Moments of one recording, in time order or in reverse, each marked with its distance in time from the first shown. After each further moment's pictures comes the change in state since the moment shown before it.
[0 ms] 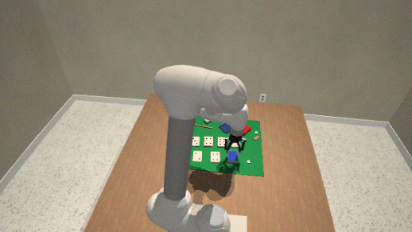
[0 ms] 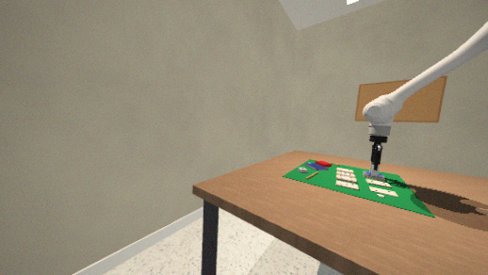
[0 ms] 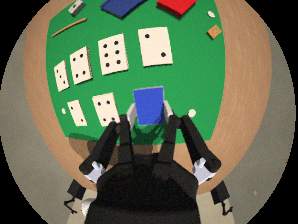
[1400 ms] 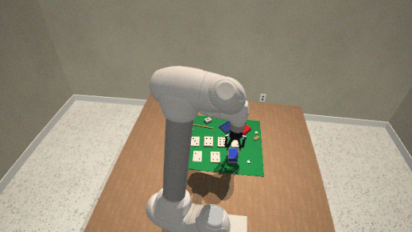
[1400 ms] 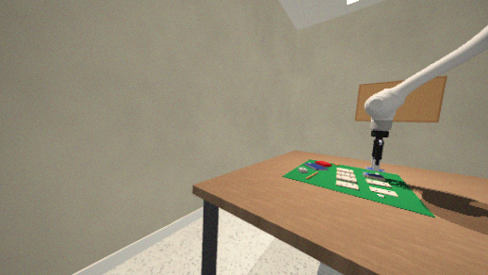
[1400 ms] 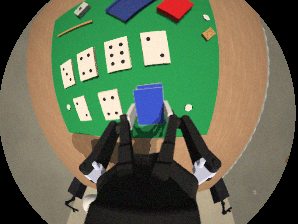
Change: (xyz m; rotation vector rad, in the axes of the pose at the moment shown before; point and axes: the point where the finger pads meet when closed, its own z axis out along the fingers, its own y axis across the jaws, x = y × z) arm -0.003 -0.001 -0.031 0.000 -0.001 -0.001
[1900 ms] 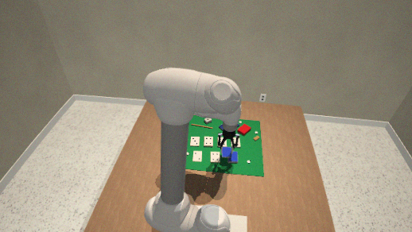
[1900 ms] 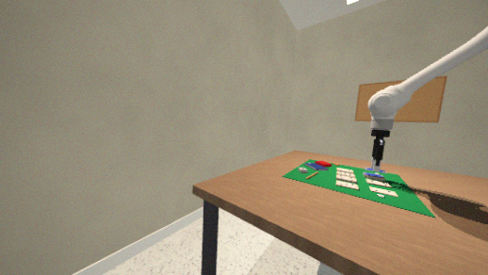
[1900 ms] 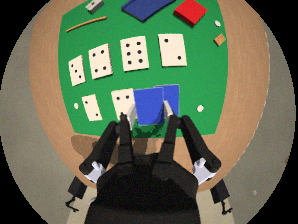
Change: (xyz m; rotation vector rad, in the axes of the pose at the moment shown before) arm 0.005 -0.043 -0.004 0.001 0.005 -0.010
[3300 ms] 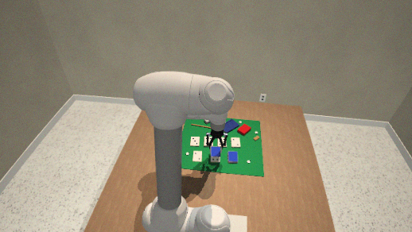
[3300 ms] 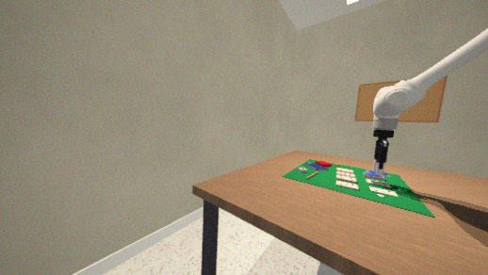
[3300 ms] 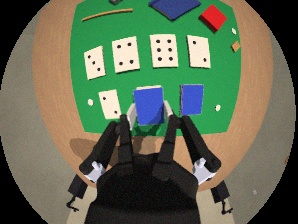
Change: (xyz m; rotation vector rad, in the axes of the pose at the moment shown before) arm 0.000 -0.074 0.000 0.001 -0.003 -0.017
